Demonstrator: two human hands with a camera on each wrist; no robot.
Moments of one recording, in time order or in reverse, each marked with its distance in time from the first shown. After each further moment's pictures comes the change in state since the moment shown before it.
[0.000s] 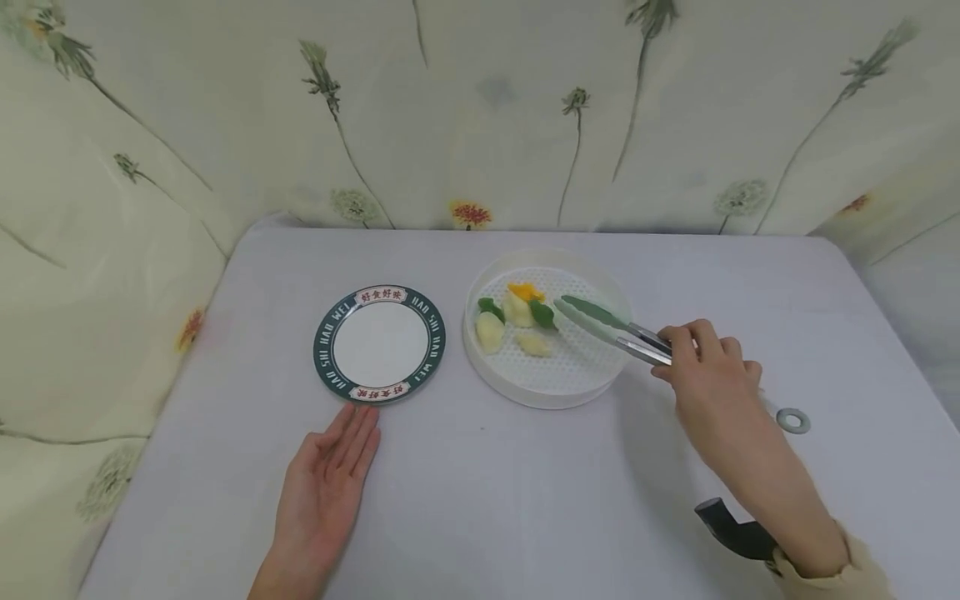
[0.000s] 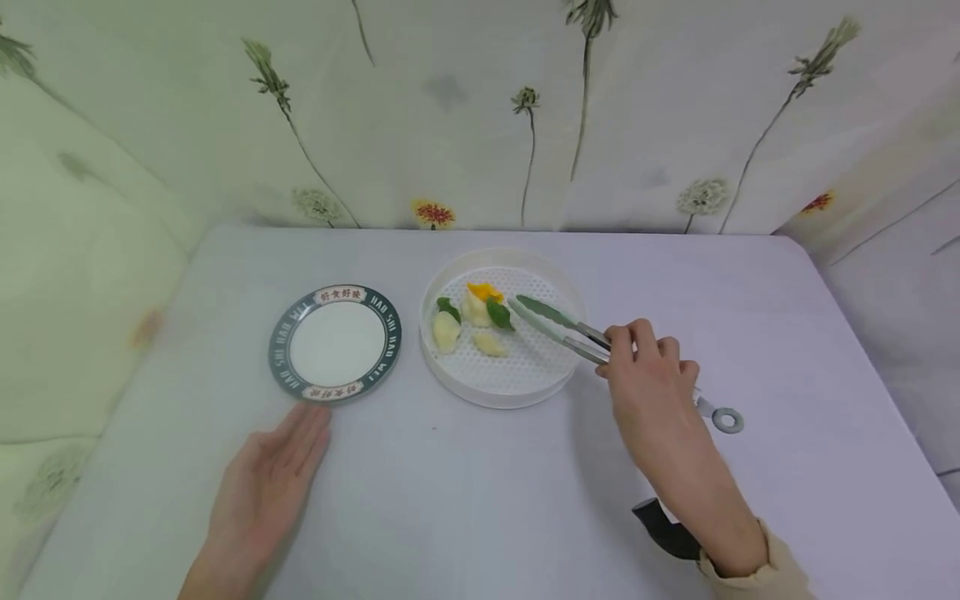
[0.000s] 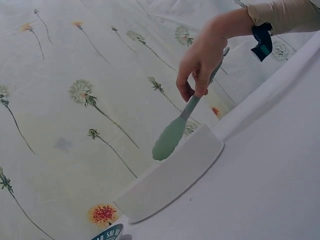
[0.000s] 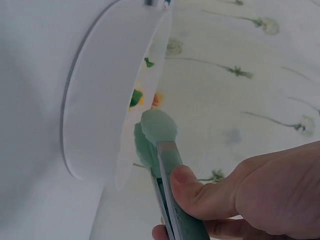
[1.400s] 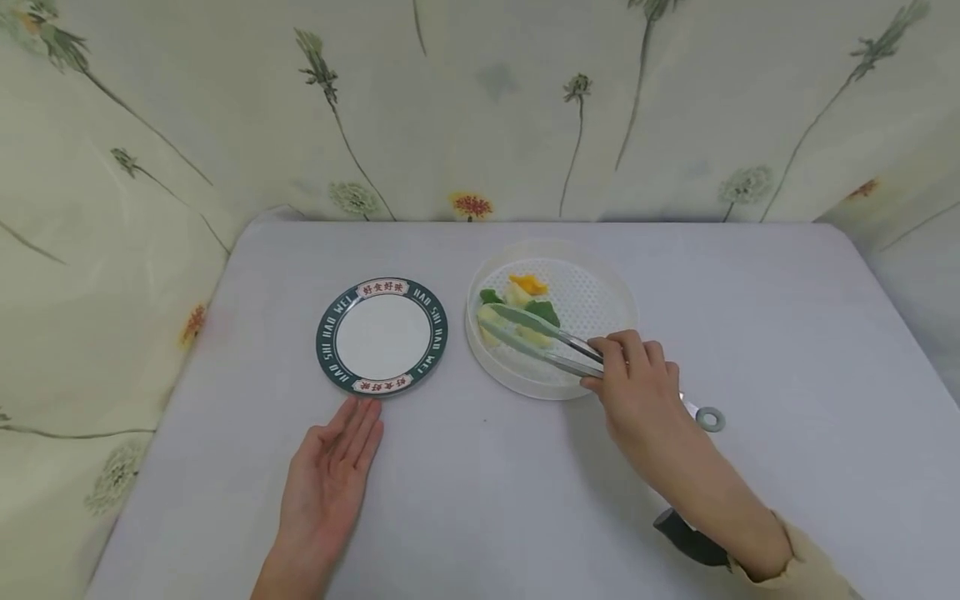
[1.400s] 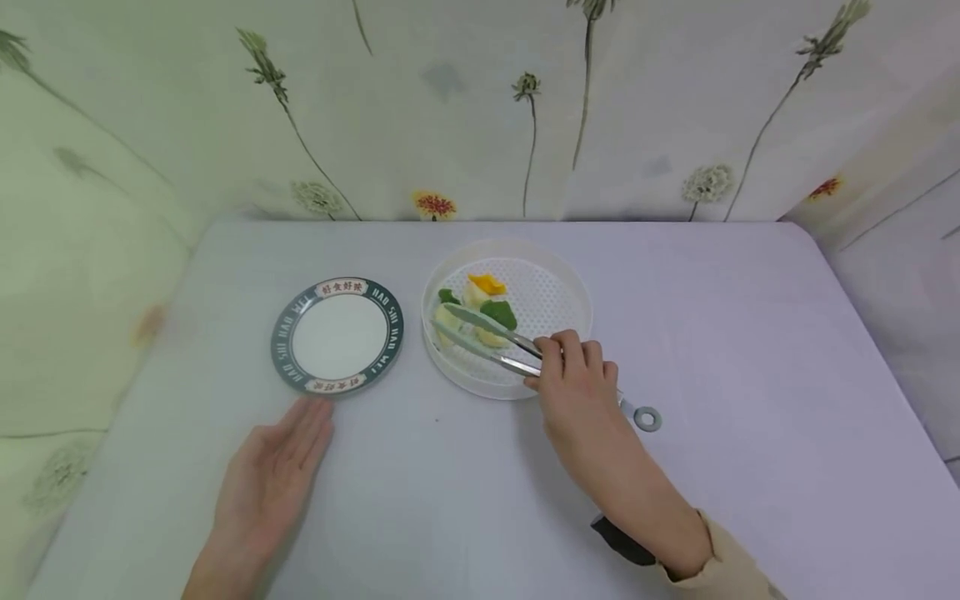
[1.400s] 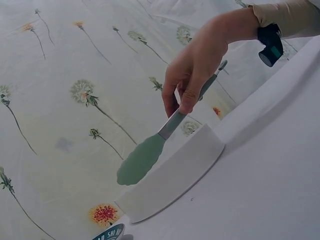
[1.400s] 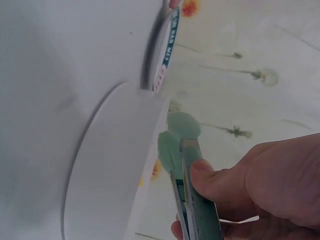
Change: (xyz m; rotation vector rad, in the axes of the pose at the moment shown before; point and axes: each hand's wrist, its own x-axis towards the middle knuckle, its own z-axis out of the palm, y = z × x) left_hand 0.001 -0.001 -0.002 -0.006 0.005 0.014; right_hand -0.003 -0.058 0.027 0.102 0.021 -0.144
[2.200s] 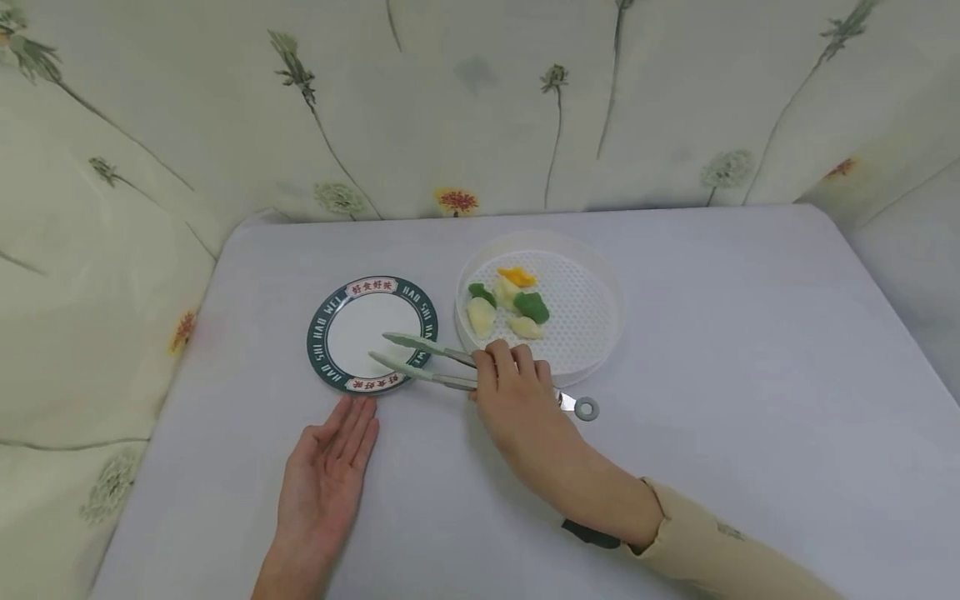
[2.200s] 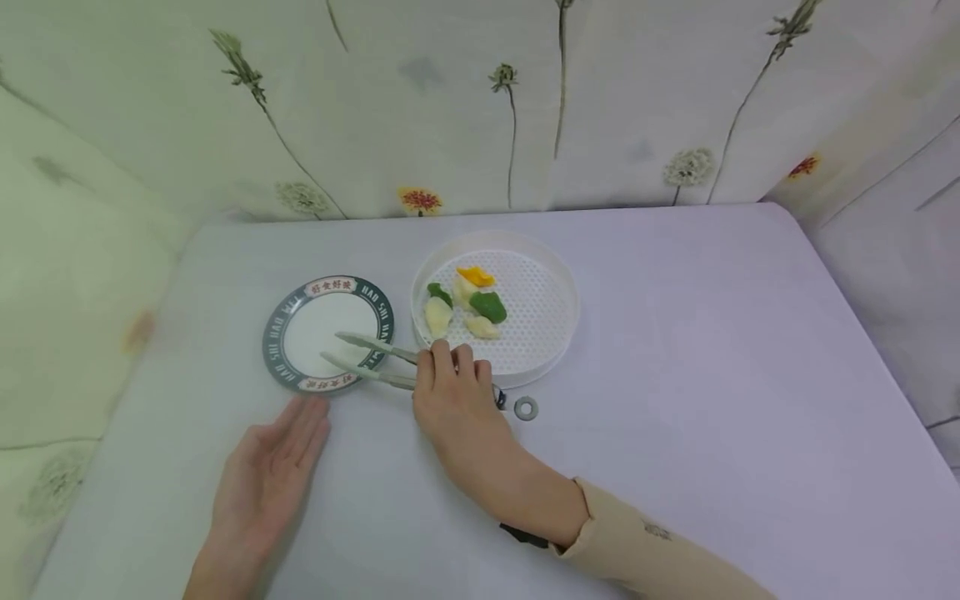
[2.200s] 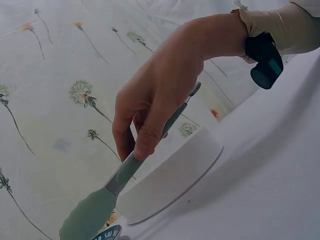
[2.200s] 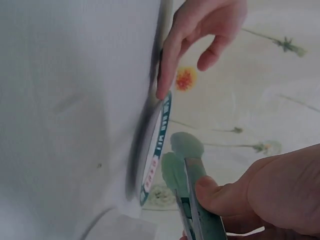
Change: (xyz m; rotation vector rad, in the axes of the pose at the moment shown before) left_hand -0.004 0.002 0.004 0.026 0.010 -0.016; right_hand 0.023 -0.088 0.033 -0.069 -0.147 -0.085
